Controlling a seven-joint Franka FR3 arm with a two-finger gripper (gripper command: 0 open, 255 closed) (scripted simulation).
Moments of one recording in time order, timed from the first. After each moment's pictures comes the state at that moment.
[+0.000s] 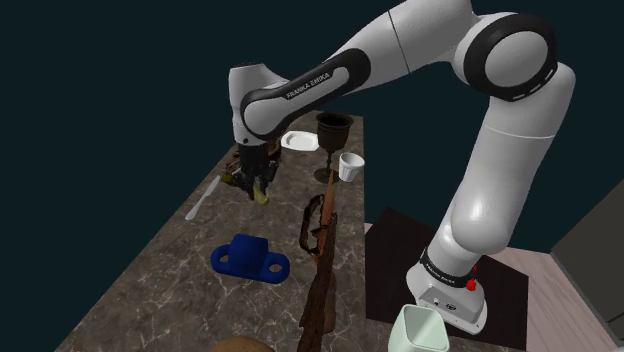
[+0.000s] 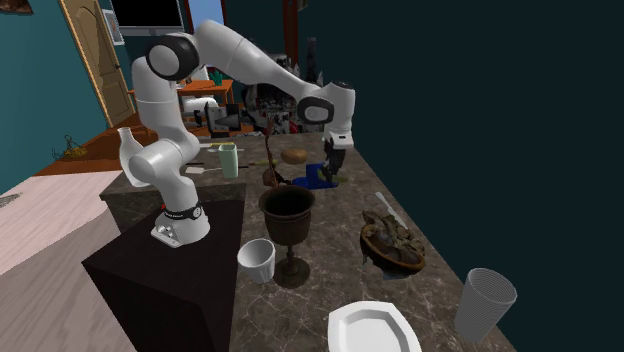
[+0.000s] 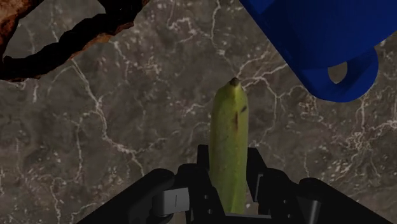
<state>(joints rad) 0.07 0.13 0.31 -2.05 0.07 2.11 0.61</state>
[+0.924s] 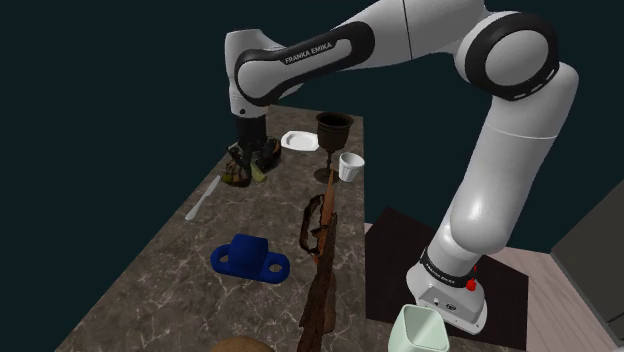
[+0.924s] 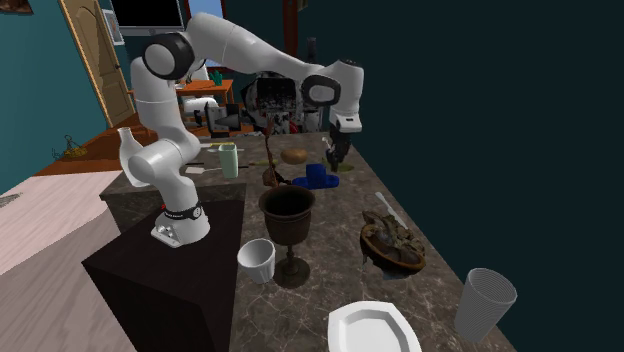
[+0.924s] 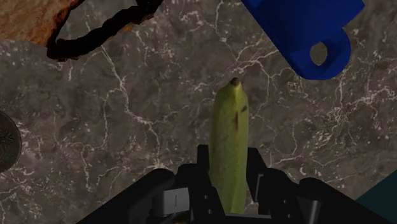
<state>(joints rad) 0.05 0.11 0.29 -1.90 0.06 1.95 0.59</state>
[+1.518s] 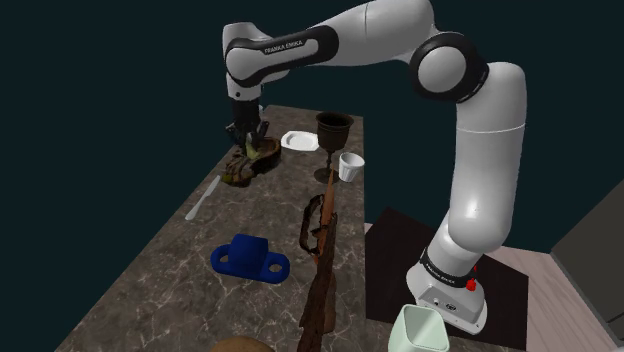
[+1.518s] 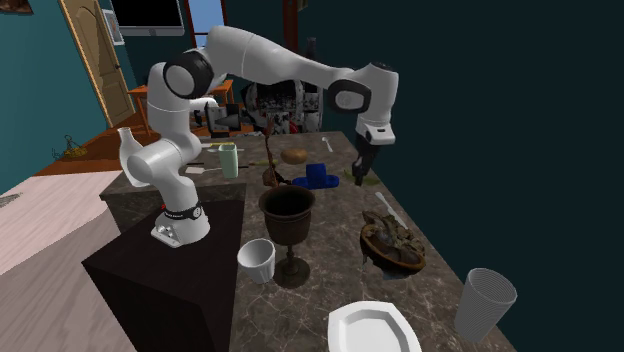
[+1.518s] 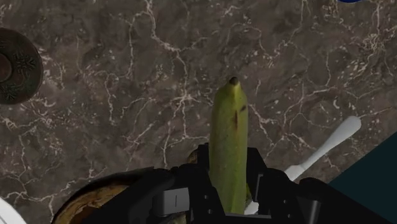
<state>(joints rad) -0.01 0.36 0.23 -1.56 0.00 1.84 0.48</state>
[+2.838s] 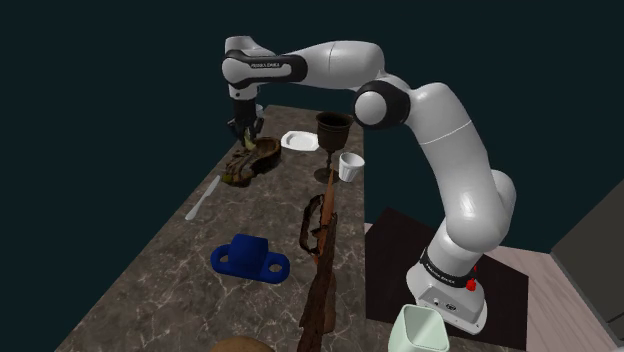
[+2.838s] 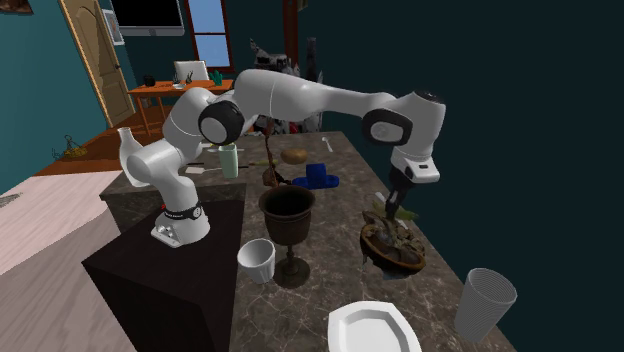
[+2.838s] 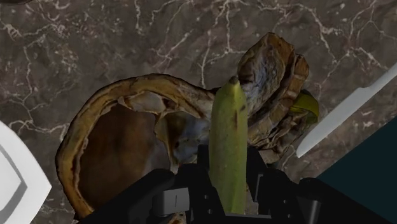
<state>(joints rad) -0.04 0.79 0.18 -0.98 -0.05 1.68 0.36</state>
